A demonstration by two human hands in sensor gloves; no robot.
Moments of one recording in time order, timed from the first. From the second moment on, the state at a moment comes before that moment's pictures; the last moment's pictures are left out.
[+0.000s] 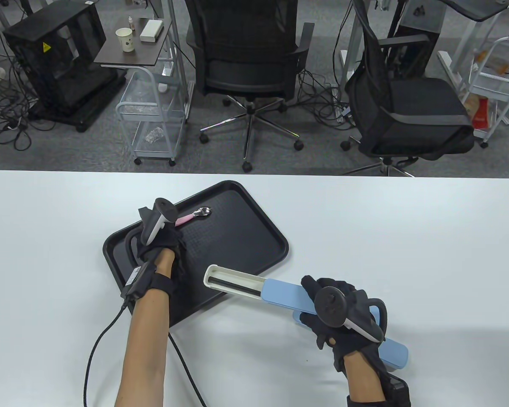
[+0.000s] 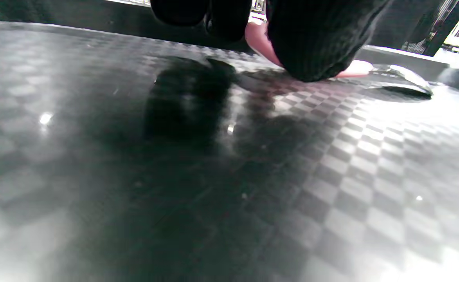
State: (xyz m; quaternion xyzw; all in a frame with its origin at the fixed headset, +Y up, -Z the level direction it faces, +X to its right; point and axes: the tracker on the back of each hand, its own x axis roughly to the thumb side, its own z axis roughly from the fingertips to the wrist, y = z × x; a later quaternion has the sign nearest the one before) left_hand -0.258 -0.771 -0.508 -0.15 0.20 0.10 0.96; right_hand 0.139 -0.701 -0.285 0.10 0.03 0.99 0.10
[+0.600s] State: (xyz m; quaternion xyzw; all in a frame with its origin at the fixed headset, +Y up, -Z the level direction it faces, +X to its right) left_hand -0.248 -0.772 -0.516 -0.13 0.21 0.04 0.97; right_hand 0.138 -0.702 -0.286 0.10 0.04 0.99 0.09
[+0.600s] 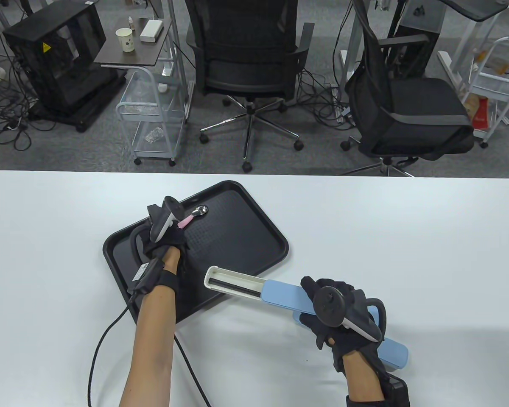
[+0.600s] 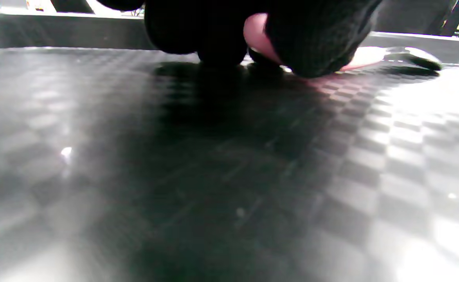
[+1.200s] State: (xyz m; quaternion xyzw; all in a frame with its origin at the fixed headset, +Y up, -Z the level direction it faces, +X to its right) left_hand -0.254 -0.695 -0.439 0.00 0.06 0.14 0.99; right_hand 0.132 -0.705 -0.285 0.11 0.04 0.99 0.09
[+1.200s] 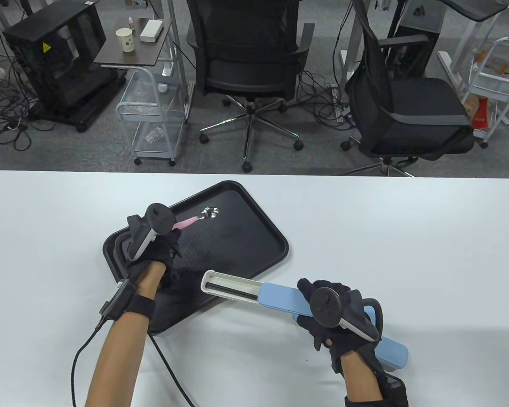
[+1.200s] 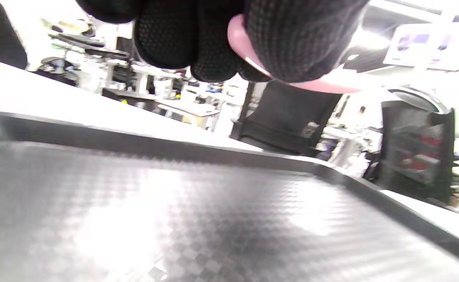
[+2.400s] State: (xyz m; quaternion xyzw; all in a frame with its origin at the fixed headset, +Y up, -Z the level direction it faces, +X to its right) left_hand -0.226 -0.698 -0.273 0.09 -0.18 0.07 0.98; right_hand 0.090 -0.699 -0.269 0.19 0.02 0.98 0.08
